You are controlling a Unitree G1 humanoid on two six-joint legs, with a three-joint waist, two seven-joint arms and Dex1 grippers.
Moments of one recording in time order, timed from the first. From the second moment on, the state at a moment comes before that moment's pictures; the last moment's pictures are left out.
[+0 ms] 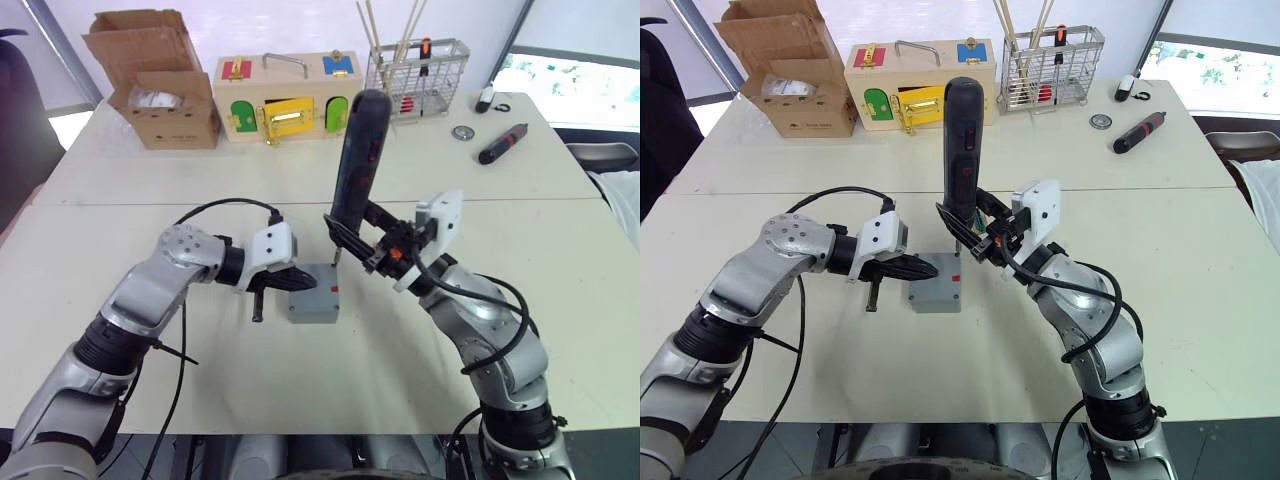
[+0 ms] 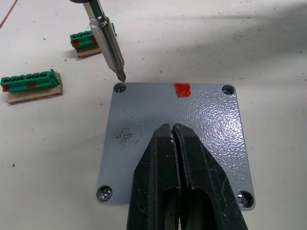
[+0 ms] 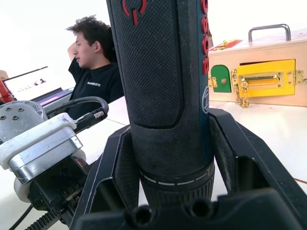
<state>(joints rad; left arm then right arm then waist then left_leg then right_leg) -0.56 0.69 -0.32 -0.21 -0.26 0.52 -1.16 -0.26 -0.26 0.11 -0.58 0.41 0.52 0.40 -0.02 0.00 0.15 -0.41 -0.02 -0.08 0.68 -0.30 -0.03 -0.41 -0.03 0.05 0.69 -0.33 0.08</state>
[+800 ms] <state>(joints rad) -0.53 0.69 -0.32 -0.19 -0.26 0.44 -1.16 -0.25 -0.25 0.17 -0.50 0.33 0.40 0.42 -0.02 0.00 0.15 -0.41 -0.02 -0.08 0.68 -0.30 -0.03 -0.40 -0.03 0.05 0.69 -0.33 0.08</state>
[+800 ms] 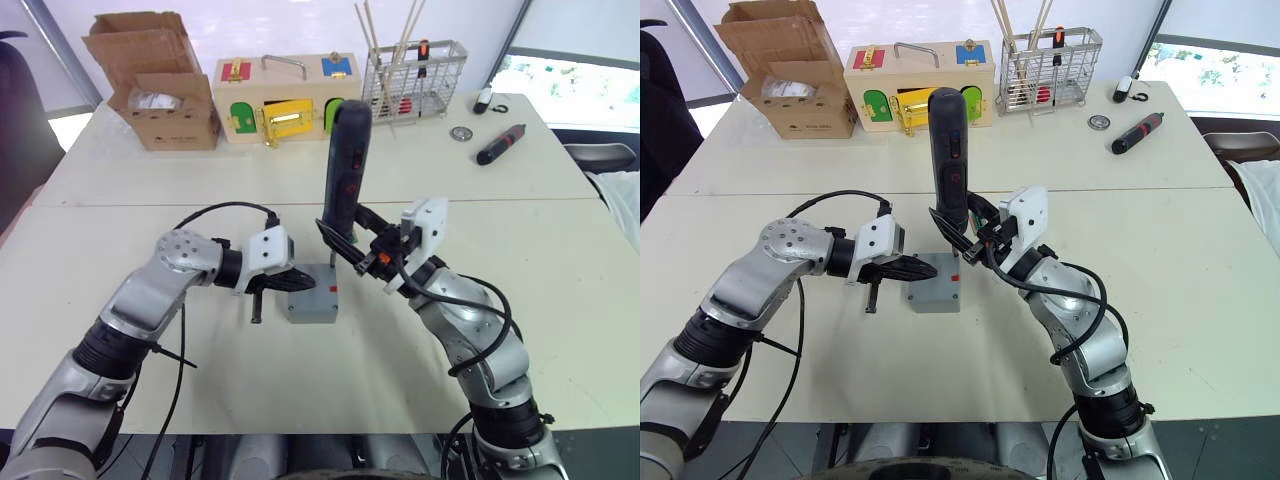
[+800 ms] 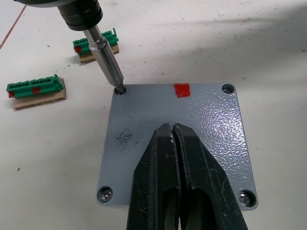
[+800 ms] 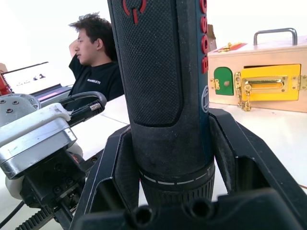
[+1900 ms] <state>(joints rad) -0.55 0.69 -0.32 -0.20 -0.25 0.49 -1.16 -0.25 -0.24 0.16 -0.49 0.33 0.40 0.42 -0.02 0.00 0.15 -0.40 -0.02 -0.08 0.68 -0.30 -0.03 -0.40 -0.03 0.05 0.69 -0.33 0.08</state>
